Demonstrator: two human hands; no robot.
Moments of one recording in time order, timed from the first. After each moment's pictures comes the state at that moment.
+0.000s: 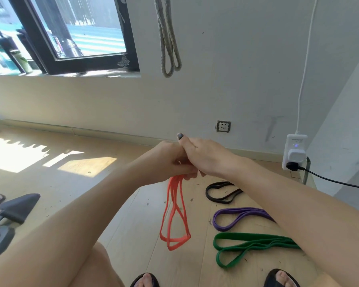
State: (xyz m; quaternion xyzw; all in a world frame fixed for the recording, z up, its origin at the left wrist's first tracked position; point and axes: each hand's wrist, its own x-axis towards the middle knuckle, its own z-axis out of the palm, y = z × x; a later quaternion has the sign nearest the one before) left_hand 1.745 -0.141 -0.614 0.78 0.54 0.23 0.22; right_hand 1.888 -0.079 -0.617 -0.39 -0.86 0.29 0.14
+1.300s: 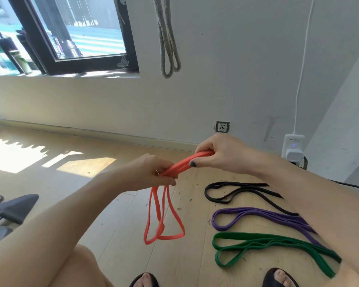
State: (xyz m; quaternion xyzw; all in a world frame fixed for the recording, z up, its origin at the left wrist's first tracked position) left_hand 1.696 -0.139 -0.649 0.76 0.61 0.09 0.21; right_hand 1.931 -0.058 -0.612 -0.33 -0.90 0.27 0.12
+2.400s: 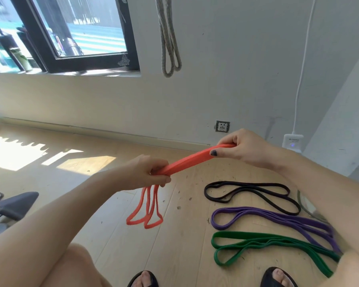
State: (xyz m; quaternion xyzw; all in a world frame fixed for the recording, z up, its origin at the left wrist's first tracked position) left_hand 1.681 -0.143 -0.655 0.75 0.61 0.10 0.23; right_hand 1.971 -0.028 -0.624 -0.35 -0.85 0.35 0.17
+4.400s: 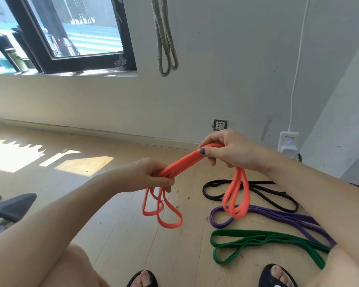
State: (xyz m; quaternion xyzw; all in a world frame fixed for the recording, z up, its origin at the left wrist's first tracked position) left_hand 1.693 -0.145 -0.654 0.73 0.59 0.11 0.33; right_hand 1.954 -0.056 -0.614 -0.33 -0.81 0.45 0.18
